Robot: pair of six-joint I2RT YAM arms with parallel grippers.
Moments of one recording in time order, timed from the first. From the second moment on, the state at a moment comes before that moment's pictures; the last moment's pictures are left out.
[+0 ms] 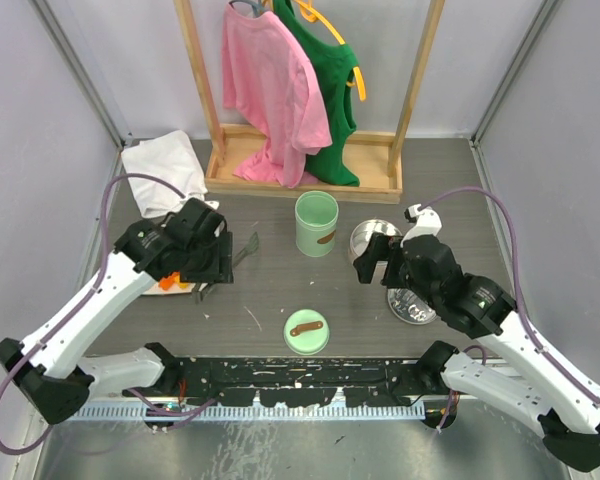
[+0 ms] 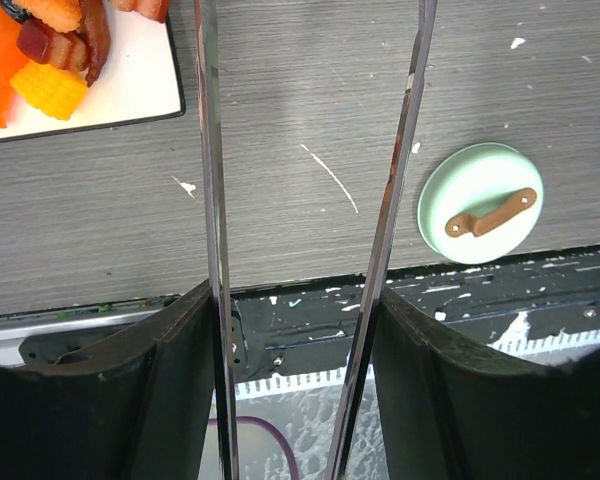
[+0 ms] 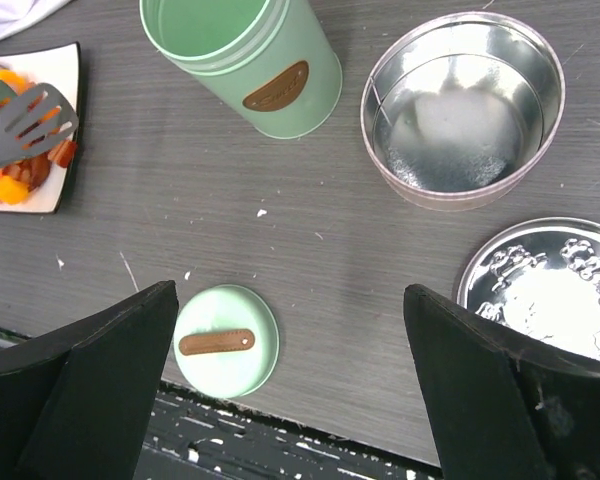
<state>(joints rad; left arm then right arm) -0.67 1.15 1.25 -1.23 -0.13 -0.62 0.76 0.72 0.91 -0.76 0.32 0.63</state>
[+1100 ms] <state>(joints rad) -0.48 1.15 1.47 -1.35 -0.11 -0.51 0.30 1.27 1.14 -0.49 -0.17 0.50</state>
